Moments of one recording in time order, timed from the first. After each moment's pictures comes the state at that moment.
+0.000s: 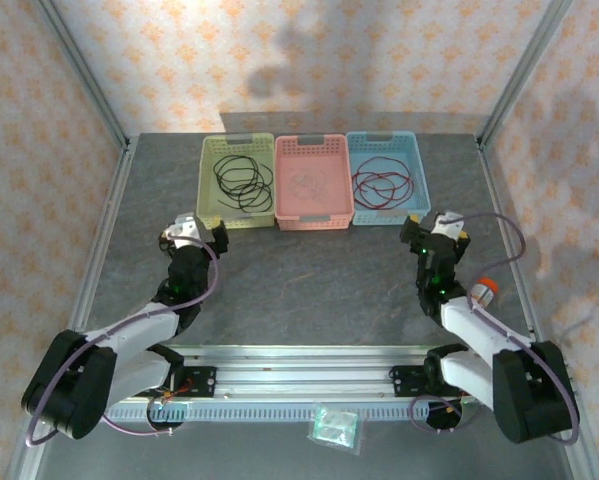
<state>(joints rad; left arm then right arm) -0.32 1.10 0.24 0.68 -0.59 -0.16 0.20 1.07 0.30 0.49 0.48 0.21</state>
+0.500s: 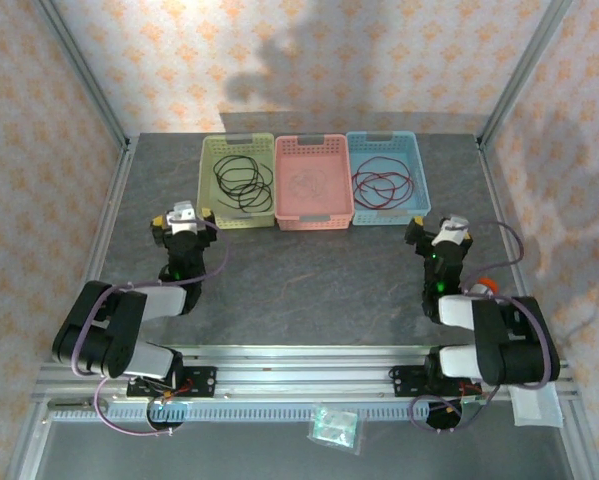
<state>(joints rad) -0.16 1.42 0.33 0.92 -0.56 0.01 0.03 1.35 0.19 0.98 0.25 0.18</state>
